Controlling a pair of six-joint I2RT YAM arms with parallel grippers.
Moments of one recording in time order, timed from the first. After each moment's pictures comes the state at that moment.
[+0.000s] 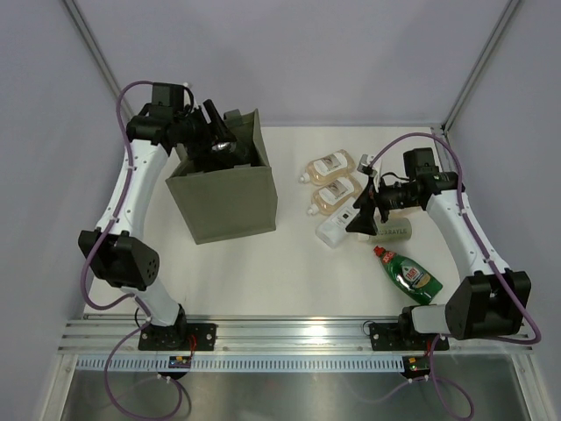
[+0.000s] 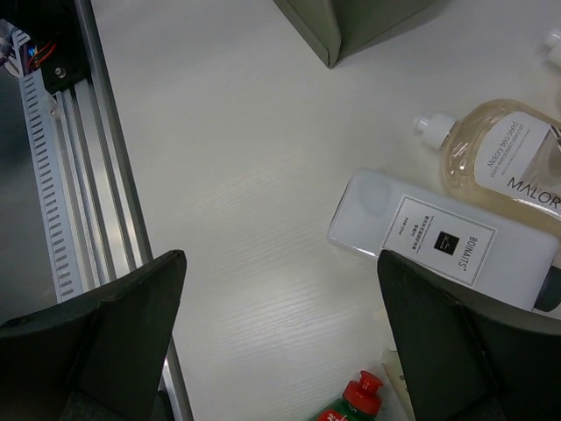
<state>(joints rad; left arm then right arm) -0.14 1.68 1.88 -0.92 0.30 -0.58 0.09 1.33 1.18 -0.95 -0.99 -0.76</state>
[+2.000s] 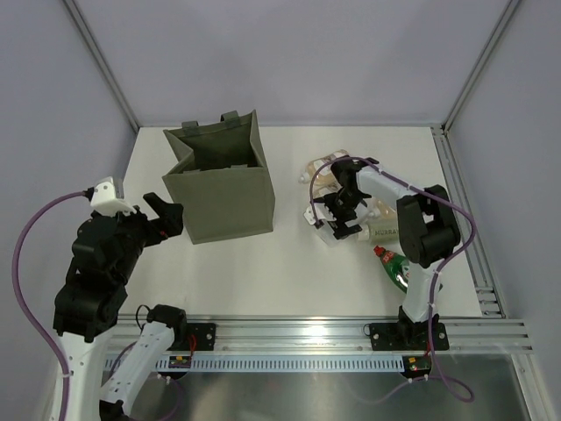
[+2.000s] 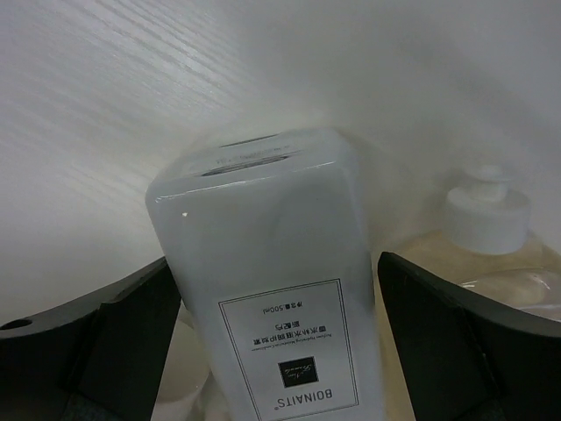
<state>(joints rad) -0.22 0.55 1.13 -0.86 -0.15 -0.41 0.39 1.95 1.41 -1.01 -0.44 -1.75</state>
